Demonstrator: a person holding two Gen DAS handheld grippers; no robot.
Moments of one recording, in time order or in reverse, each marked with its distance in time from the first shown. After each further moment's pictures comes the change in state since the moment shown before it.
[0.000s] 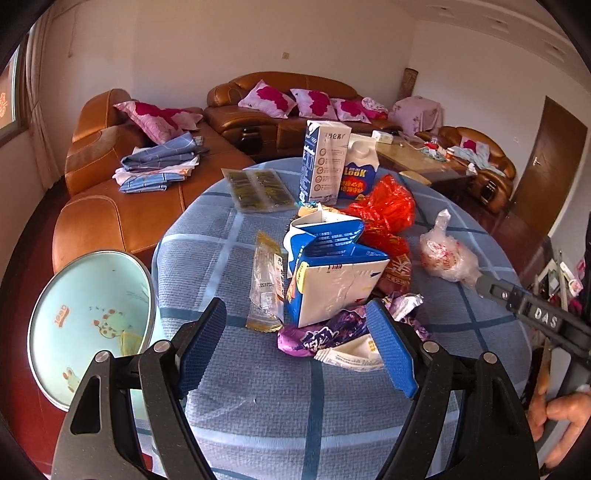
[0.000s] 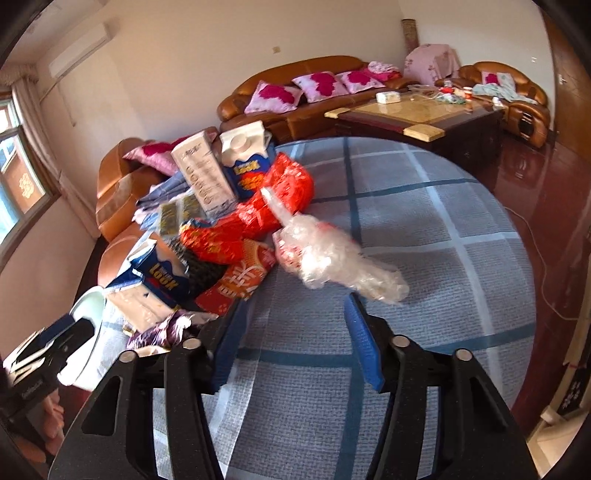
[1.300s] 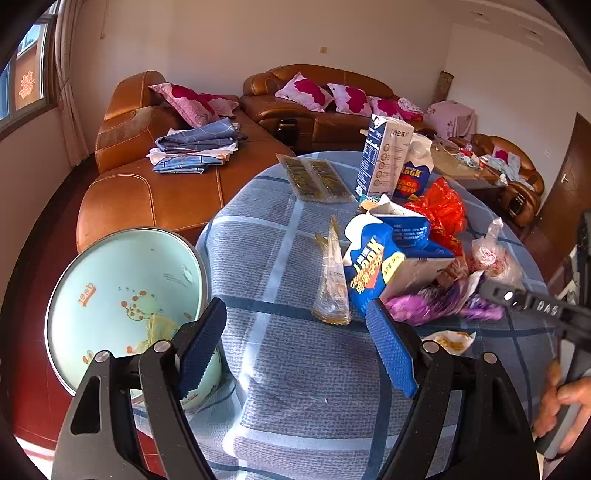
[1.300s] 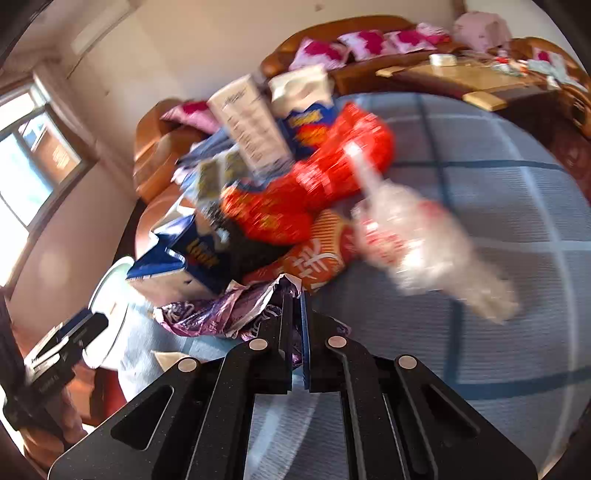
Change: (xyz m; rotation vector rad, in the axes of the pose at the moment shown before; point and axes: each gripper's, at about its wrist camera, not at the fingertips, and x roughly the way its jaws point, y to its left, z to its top) left arm 0.007 0.044 -0.006 -0.079 0.024 0.096; right arm 0.051 0.024 0.016 -0.023 0.154 0.169
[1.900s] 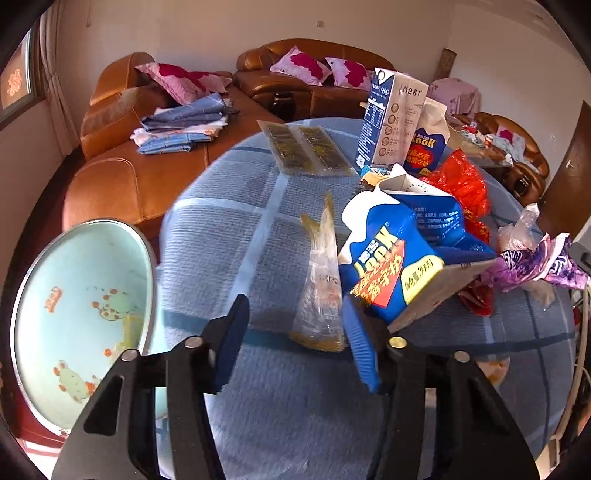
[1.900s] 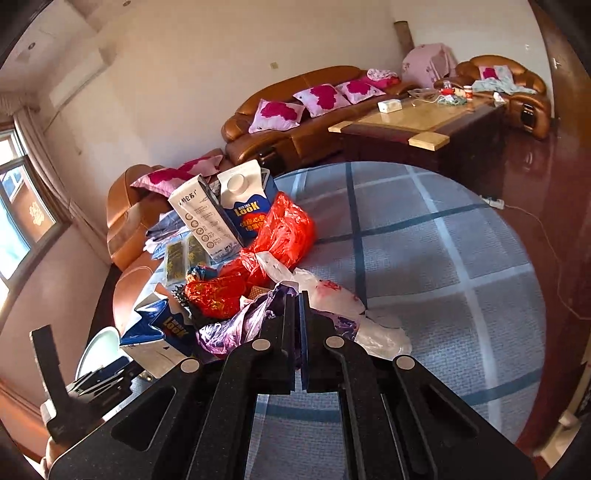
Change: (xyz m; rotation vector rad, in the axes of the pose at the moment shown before) left arm 0.072 -0.017 0.012 0.007 0.107 -0.011; right arm -0.055 -0.034 0.016 0.091 -0.229 -0.102
